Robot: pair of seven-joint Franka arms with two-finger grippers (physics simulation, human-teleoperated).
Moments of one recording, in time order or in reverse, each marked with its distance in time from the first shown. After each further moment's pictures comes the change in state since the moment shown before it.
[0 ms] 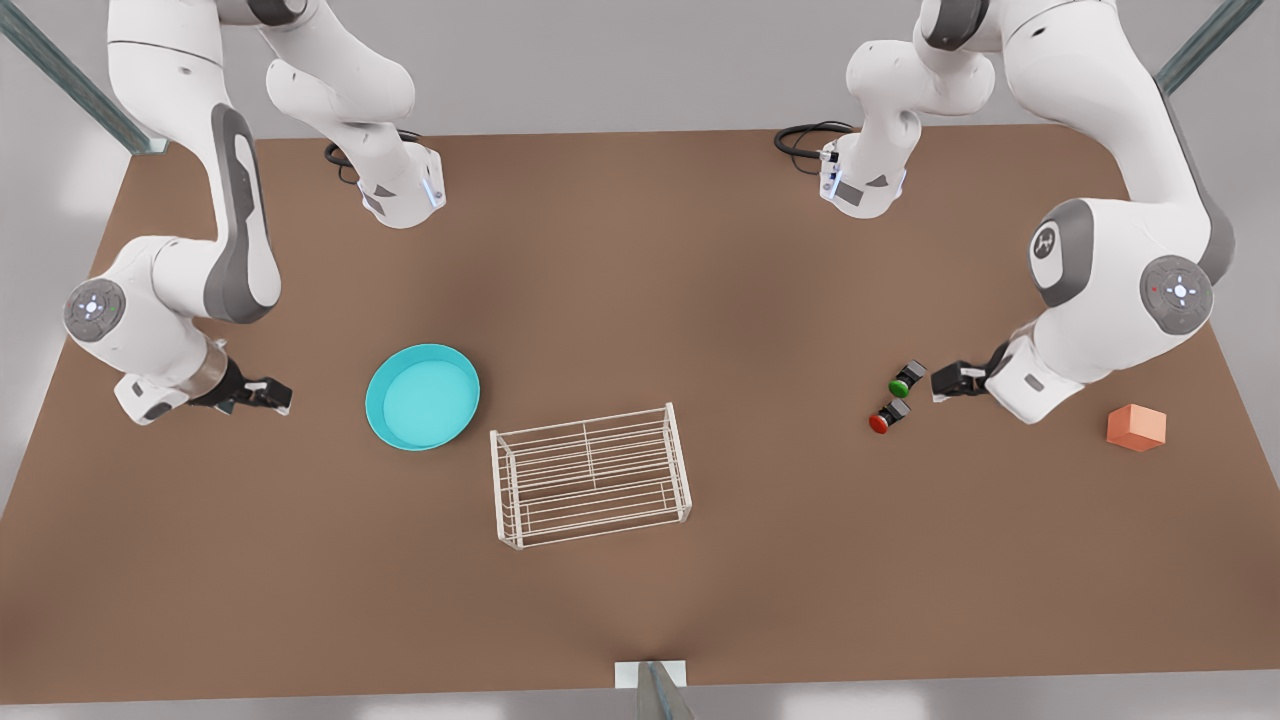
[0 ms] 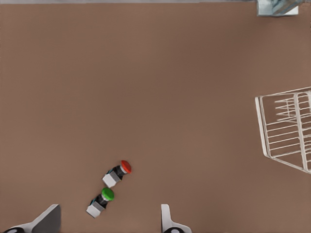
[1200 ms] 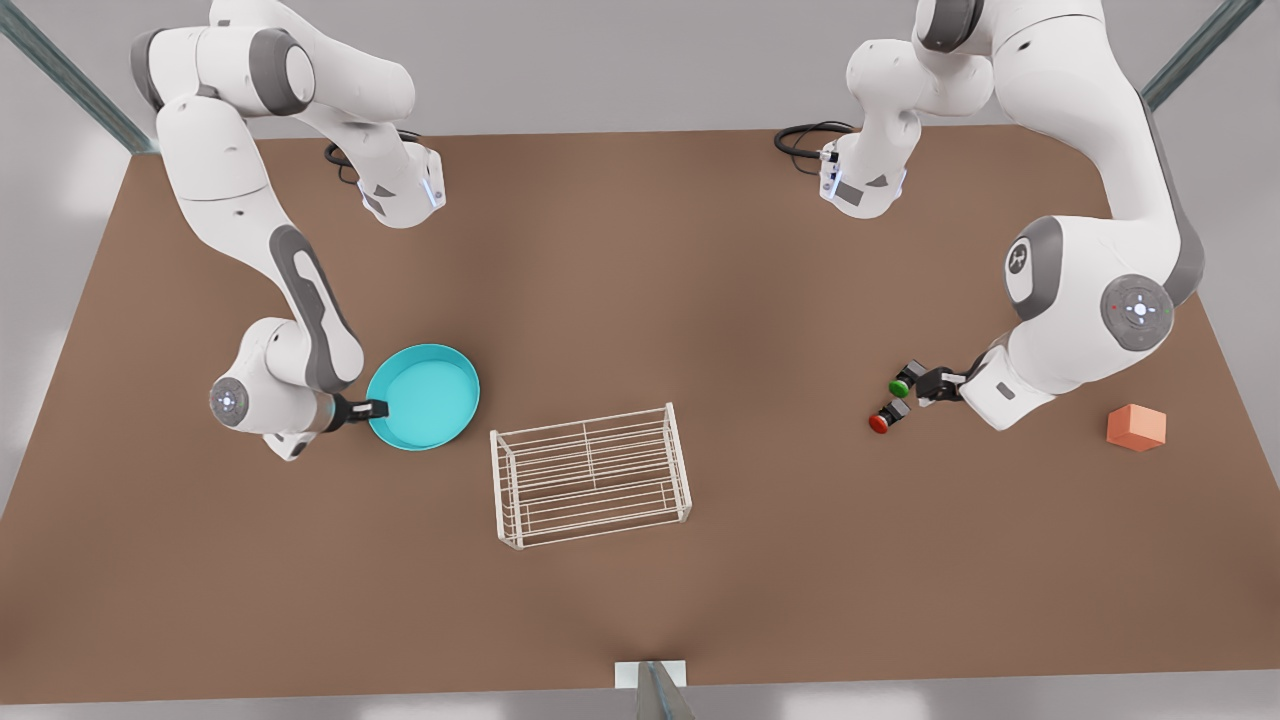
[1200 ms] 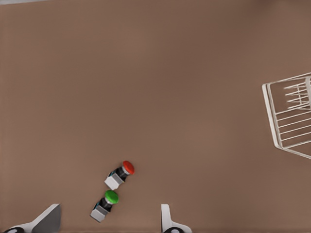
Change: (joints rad) left arm -0.029 0.010 0.007 -0.044 0.029 0.021 0.048; right arm 0.004 0.359 0.073 -0.086 0.242 0.161 -0.230
